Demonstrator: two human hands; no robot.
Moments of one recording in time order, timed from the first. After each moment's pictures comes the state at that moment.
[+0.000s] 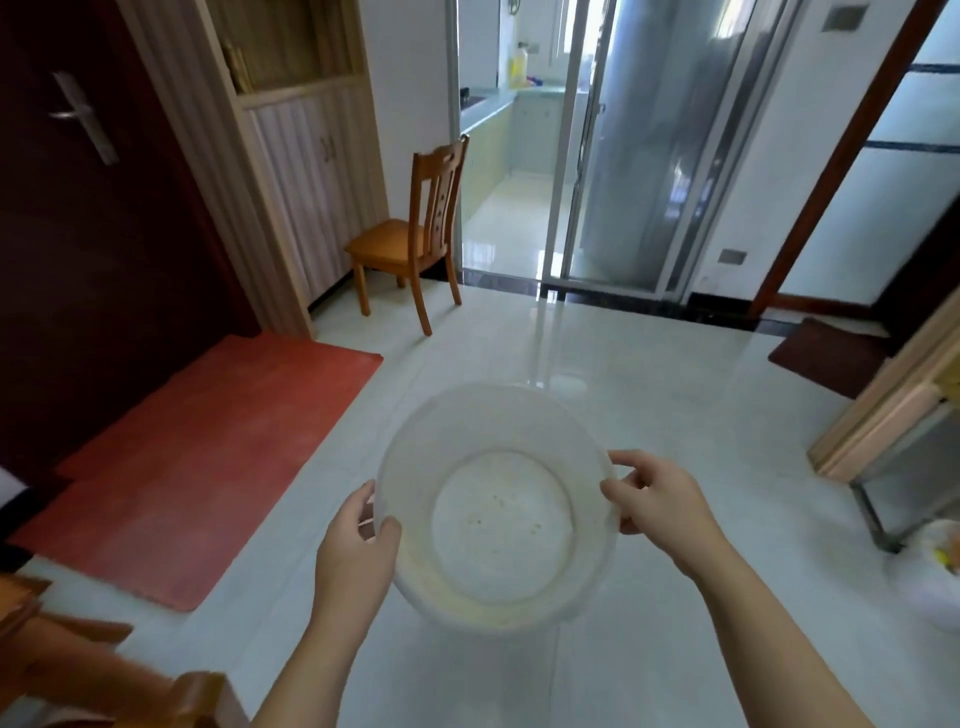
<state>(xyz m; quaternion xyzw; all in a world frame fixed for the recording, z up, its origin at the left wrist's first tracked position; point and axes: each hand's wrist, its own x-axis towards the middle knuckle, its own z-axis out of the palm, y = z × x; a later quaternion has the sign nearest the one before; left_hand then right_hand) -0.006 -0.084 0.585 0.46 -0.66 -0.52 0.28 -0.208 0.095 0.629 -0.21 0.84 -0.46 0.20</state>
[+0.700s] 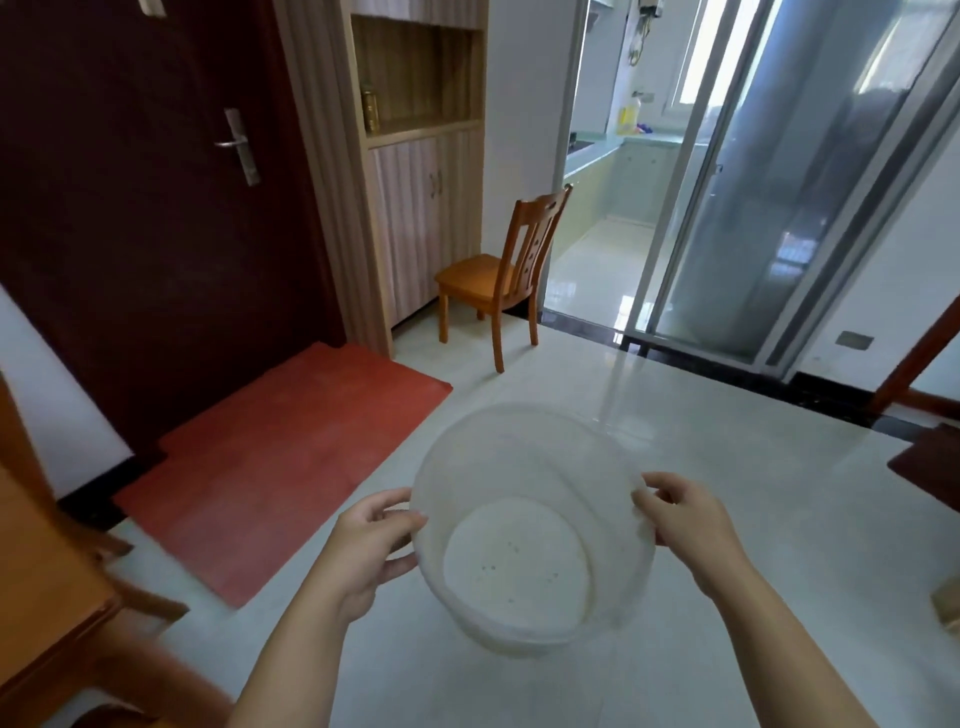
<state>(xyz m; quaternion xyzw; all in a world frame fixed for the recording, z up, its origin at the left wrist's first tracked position) -0.022 -0.192 0.633 0.45 -0.48 -0.71 0.26 -0.266 -0.025 0.665 -0.26 0.82 -0.46 0.21</state>
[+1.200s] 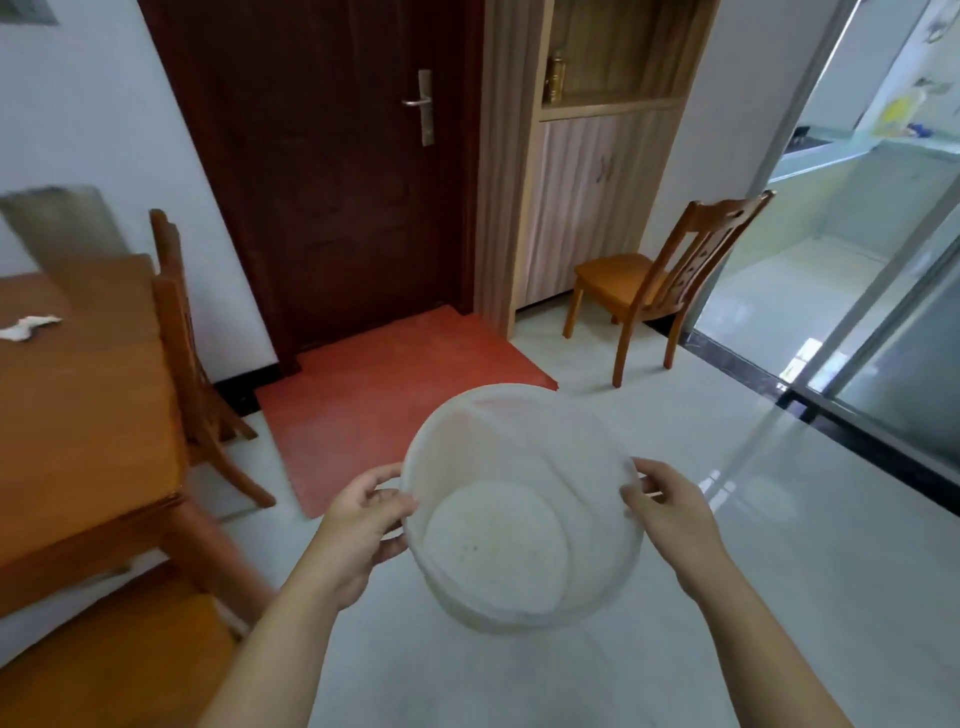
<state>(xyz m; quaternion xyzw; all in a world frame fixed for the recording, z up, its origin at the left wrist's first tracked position) -0.064 -0.209 0.625 0.53 -0.38 -0.63 0.43 -0.349 -0.159 0.642 -0.42 0.72 -0.45 0.32</state>
